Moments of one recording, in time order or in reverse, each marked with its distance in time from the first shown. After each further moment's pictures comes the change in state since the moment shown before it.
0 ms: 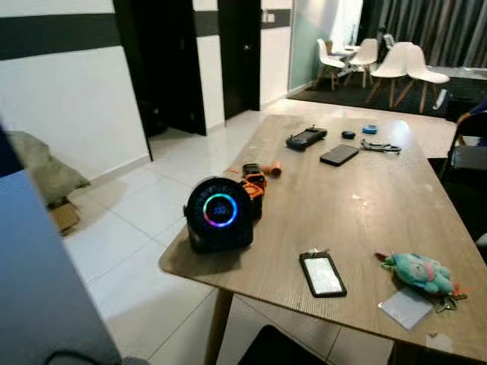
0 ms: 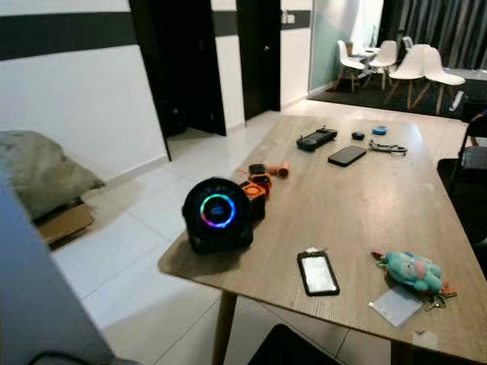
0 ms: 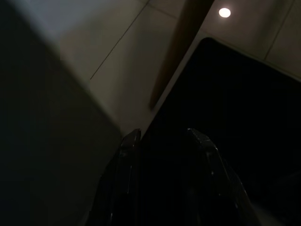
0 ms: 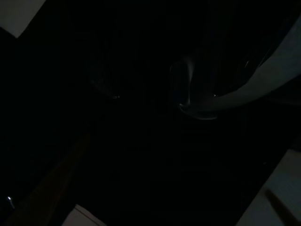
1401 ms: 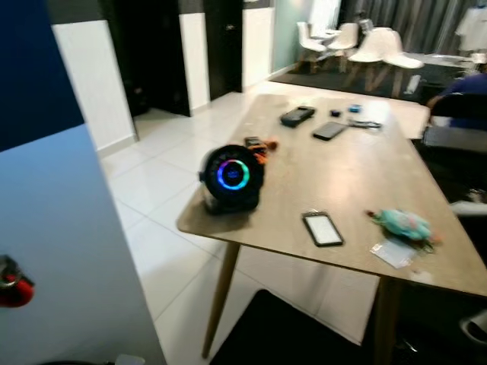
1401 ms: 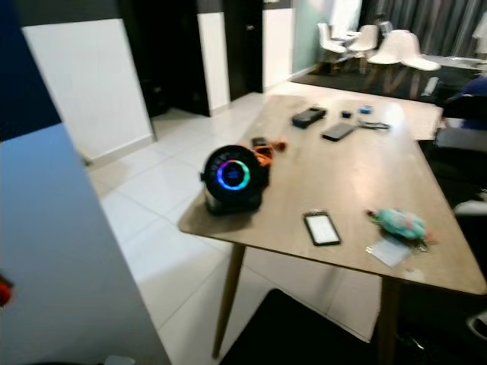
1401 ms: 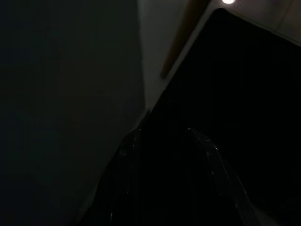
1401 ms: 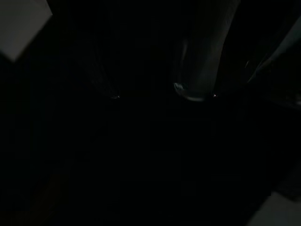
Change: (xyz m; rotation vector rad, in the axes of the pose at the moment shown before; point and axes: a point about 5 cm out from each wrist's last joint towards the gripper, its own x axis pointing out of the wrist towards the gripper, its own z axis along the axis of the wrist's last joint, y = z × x) left arm 0.000 0.006 0.004 0.006 -0.022 0.061; right arm 0.004 0.009 0.013 -0.071 -0.044 0.042
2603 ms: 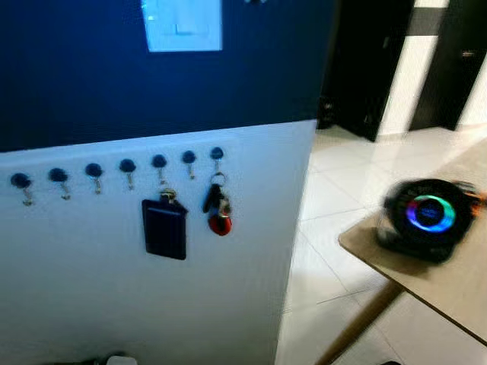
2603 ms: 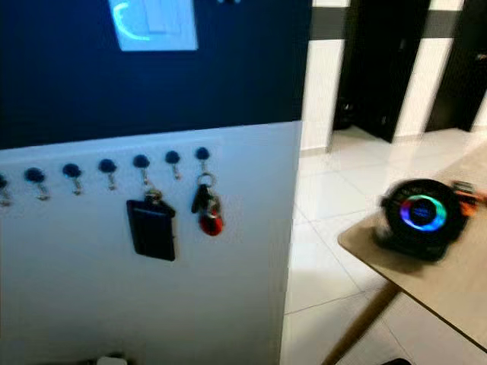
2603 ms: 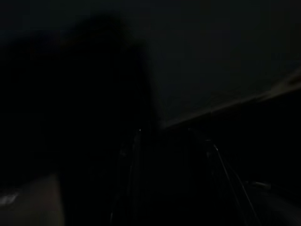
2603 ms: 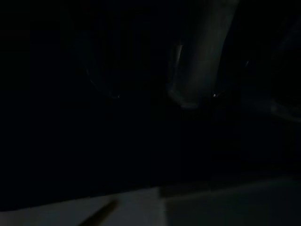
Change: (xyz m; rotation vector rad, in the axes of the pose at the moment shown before) left arm -0.003 0.013 -0.005 0.024 0.060 0.070; right arm -0.003 0.008 -0.011 0.001 0.045 0.027
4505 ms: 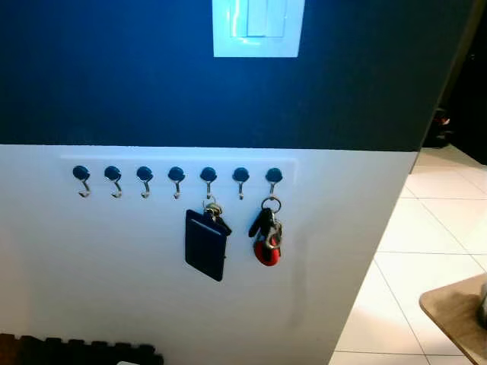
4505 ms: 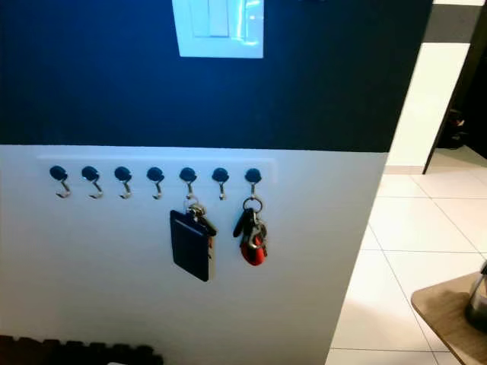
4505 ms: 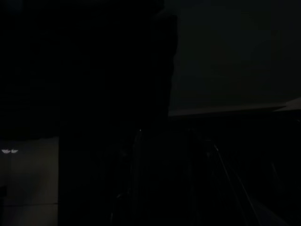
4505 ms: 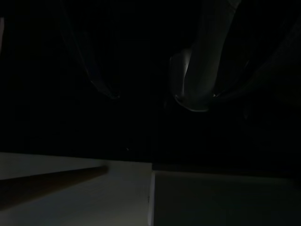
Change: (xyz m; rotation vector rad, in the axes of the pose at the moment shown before) left arm 0.001 -0.007 -0.004 0.035 0.041 -0.044; right arm -0.001 -0.007 -0.004 0.034 0.019 -0.006
